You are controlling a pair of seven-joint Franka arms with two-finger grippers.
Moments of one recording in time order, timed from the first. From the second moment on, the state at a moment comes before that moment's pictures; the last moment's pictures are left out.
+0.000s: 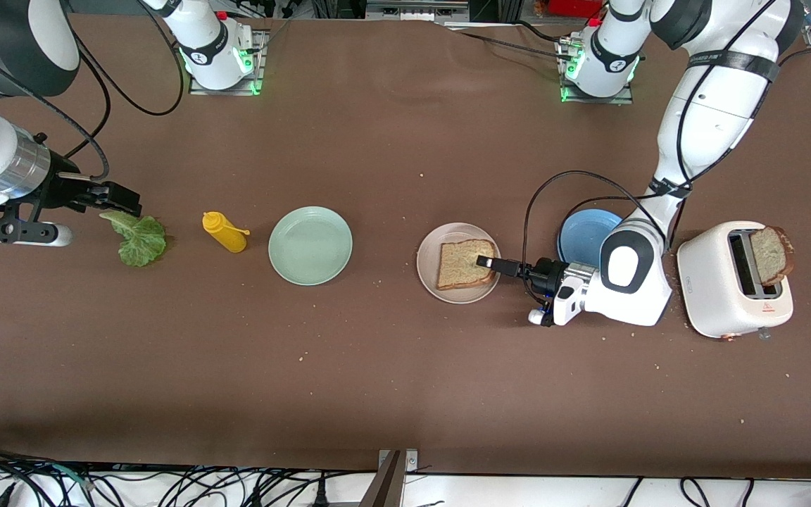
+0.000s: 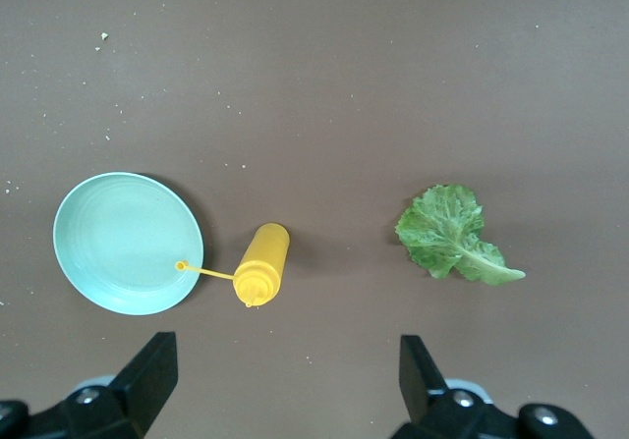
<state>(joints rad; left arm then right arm) 0.00 0.85 -0.24 -1.52 -0.91 1.82 0.37 -0.01 0.15 0.10 -1.60 0.00 1.66 0.16</state>
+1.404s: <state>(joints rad) 0.03 0.39 -0.21 -1.49 -0.07 1.66 0.09 -0.14 0.23 0.10 -1.64 0.20 1.71 -0.86</state>
